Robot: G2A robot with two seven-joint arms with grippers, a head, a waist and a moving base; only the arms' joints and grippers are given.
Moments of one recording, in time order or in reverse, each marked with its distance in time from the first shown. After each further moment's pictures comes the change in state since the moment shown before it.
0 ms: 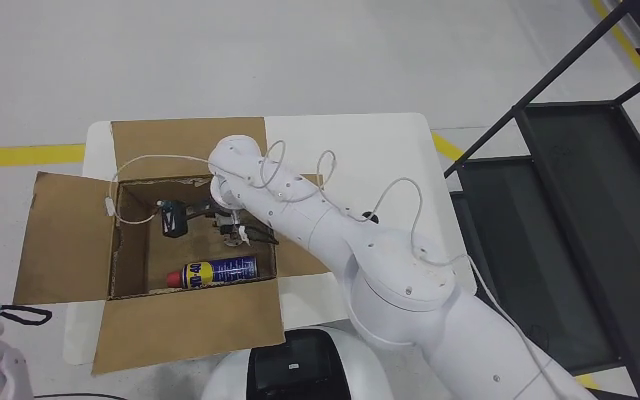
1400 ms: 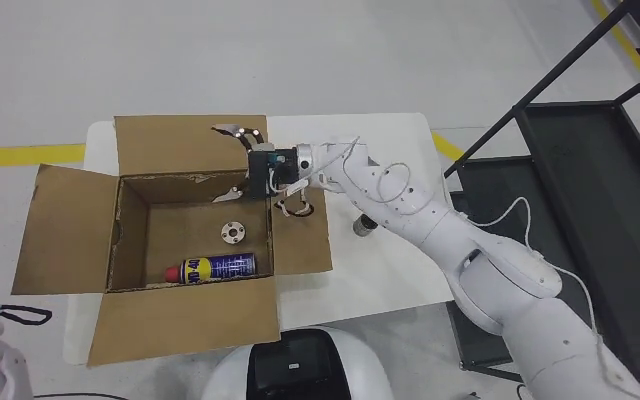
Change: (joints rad) left arm 0.000 0.000 0.000 0.000 0.000 0.000 0.000; right arm -0.317 0.660 0.341 -0.753 -0.599 0.337 -1.284
